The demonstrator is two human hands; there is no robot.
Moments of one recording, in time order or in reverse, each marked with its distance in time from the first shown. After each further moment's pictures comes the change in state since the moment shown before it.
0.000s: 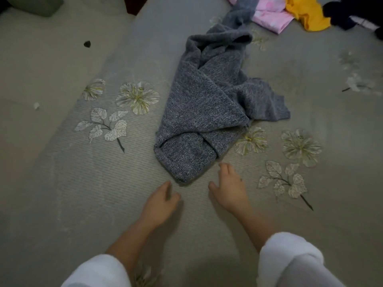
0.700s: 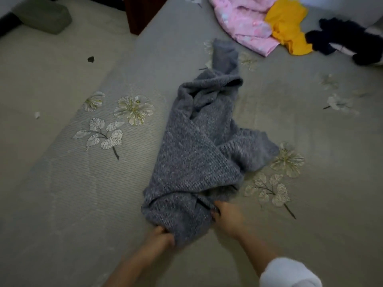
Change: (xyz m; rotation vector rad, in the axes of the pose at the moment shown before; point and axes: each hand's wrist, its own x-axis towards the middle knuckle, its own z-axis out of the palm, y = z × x) left_hand -0.067 0.004 0.031 -0.290 -0.194 -0.255; right_hand -0.042 0.041 -0.005 0.079 -0.277 -0.058
